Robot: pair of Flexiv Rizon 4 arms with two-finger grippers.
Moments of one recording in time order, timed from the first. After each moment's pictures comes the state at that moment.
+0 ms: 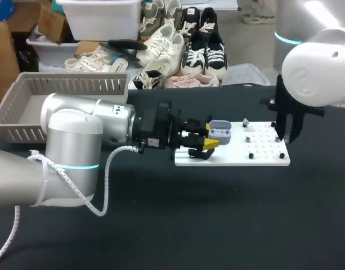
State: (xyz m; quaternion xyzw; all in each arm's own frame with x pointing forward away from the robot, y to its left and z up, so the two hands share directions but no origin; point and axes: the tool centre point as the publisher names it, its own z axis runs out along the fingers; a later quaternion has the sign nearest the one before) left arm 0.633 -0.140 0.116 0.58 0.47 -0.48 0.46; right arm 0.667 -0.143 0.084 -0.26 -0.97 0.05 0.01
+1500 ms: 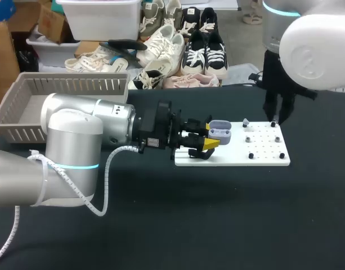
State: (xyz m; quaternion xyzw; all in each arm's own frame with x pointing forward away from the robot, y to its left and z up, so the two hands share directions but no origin) left arm 0.633 -0.140 0.116 0.58 0.47 -0.48 0.46; right arm 0.642 -0.092 0.171 -0.31 -0.95 0.05 -0.04
